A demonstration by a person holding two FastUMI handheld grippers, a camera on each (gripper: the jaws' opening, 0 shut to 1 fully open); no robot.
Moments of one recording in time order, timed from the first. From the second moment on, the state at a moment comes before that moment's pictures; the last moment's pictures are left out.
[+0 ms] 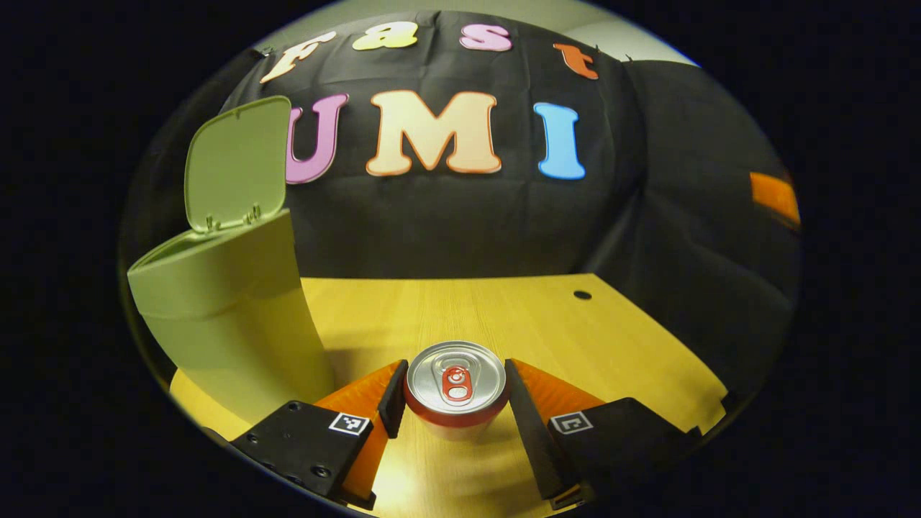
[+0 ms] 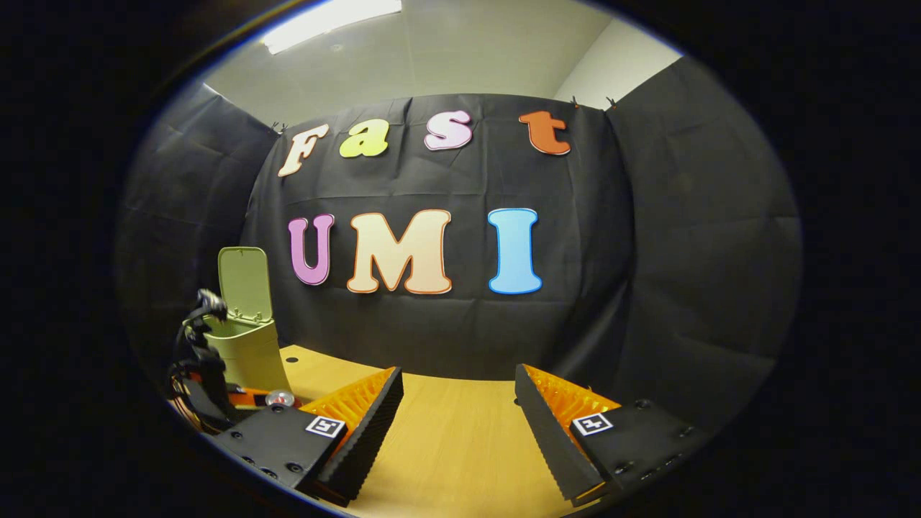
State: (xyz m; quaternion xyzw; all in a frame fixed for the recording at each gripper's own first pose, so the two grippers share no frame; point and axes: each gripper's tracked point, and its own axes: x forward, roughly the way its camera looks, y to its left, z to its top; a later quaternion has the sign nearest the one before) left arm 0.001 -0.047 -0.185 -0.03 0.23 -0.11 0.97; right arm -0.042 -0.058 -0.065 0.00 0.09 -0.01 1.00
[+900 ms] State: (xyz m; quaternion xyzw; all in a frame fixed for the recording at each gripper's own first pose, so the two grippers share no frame) left arm 0.061 0.129 -0.035 0.02 0.07 0.06 1.00; right arm -0.042 0.000 -0.096 0.02 0.11 0.04 0.99
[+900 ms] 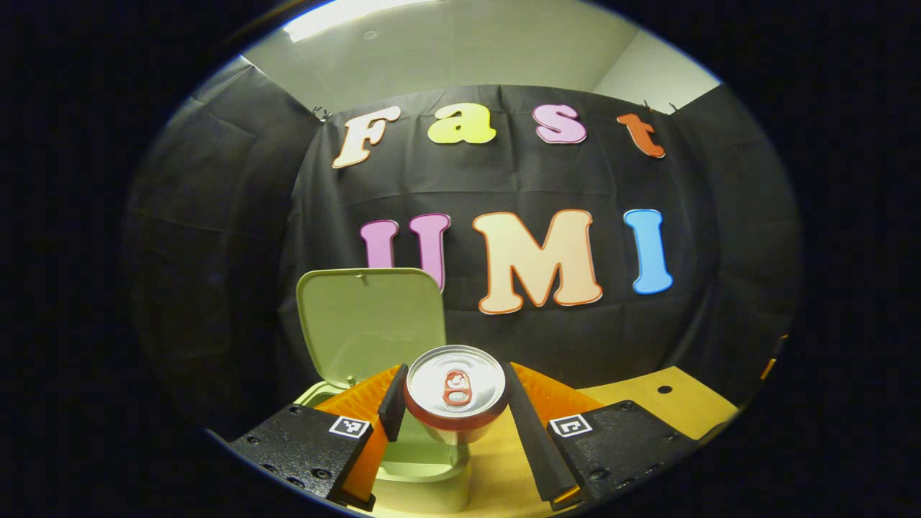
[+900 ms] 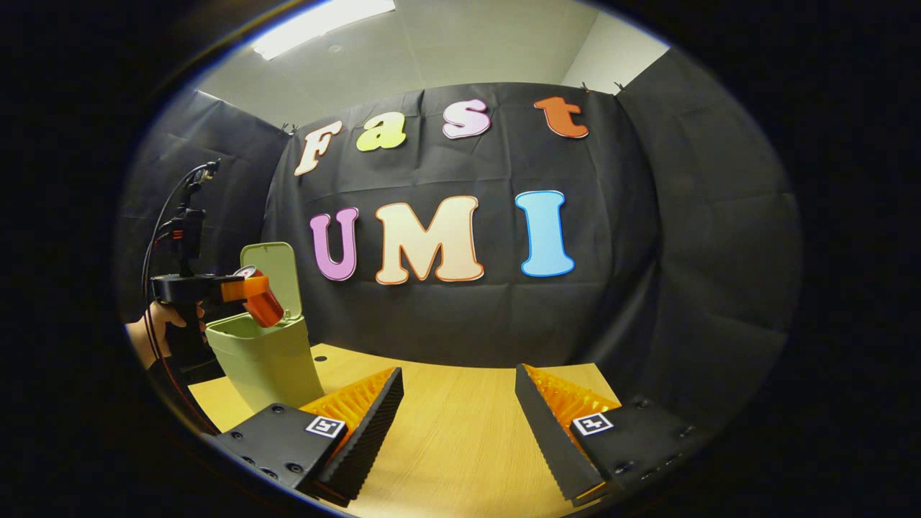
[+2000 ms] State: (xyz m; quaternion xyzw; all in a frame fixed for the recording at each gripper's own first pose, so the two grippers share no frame) left arm 0.124 0.215 0.081 0.02 -0.04 0.04 1.00; right arm -0.051 0.071 -0.101 0.03 0.11 0.00 0.99
